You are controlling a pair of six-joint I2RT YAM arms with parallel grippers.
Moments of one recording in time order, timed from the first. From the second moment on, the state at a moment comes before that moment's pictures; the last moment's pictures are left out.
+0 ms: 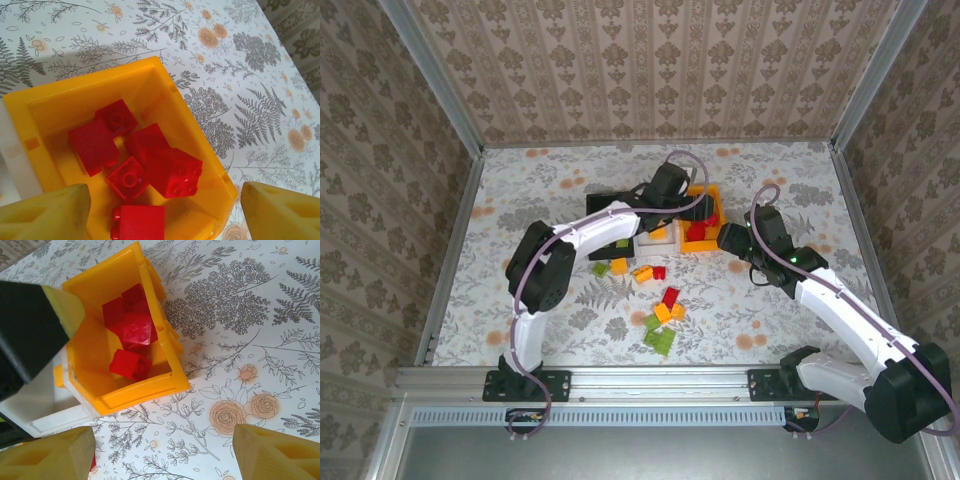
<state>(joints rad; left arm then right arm) -0.82 2.05 1.60 -0.19 0.10 -0.50 0.38 1.08 0.79 -0.48 0.17 0.68</state>
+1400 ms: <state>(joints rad) -0.87 0.58 0.38 -0.46 -0.26 -0.78 0.81 1.61 0.95 -0.43 0.11 0.60</state>
